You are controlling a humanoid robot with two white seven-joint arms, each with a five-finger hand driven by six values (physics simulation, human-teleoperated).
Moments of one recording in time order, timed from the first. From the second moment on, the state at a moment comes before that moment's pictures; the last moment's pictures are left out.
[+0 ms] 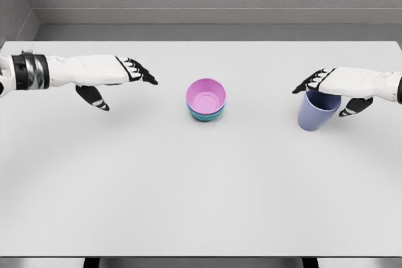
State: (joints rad) left arm -0.85 0.78 -0.80 -1.36 -0.24 -0.61 -0.61; right arm -0.69 -0.90 0.65 -1.34 0.35 -0.61 0.61
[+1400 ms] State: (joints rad) left arm -0.82 0.79 -0.76 -1.38 -0.24 -0.61 -0.61; right arm -0.70 -0.89 0.62 -1.31 0.34 -0.61 0.61
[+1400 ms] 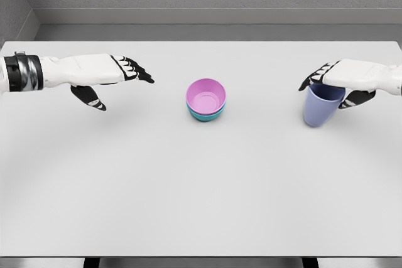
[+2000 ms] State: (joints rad) left arm -0.82 0.79 -0.75 -1.38 -0.24 -0.61 -0.61; right arm -0.70 -0.89 0.56 -1.31 0.31 -0.61 0.61
